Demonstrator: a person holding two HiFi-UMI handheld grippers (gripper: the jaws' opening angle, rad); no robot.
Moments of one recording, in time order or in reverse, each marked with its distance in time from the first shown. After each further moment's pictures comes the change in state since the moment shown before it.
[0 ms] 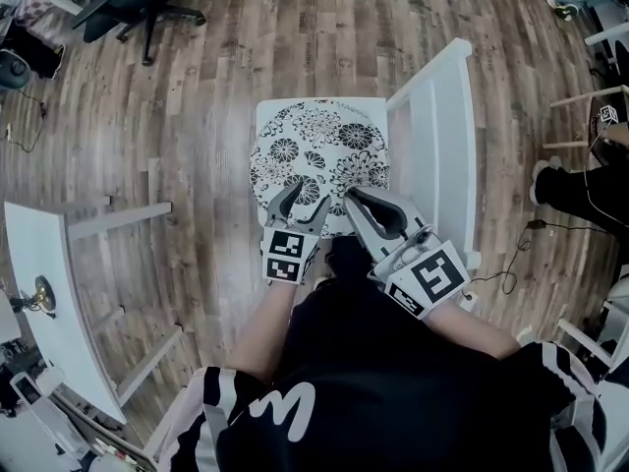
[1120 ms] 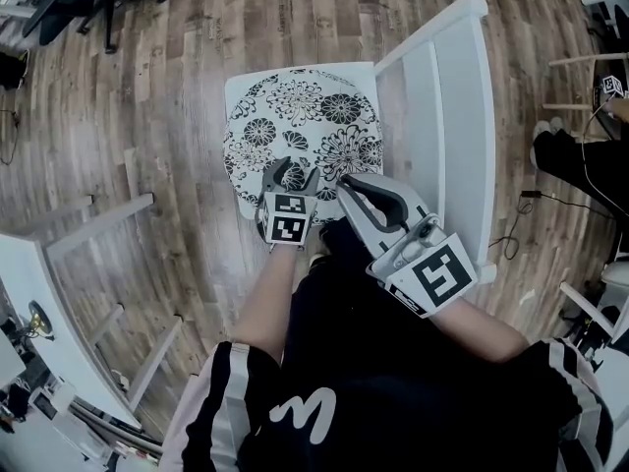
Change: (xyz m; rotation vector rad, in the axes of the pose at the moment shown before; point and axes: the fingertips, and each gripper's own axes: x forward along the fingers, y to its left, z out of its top) left arm 0.097 0.029 -0.094 0.007 0.255 0.046; right arm 0.011 -0.035 -0.038 0.013 0.051 -0.035
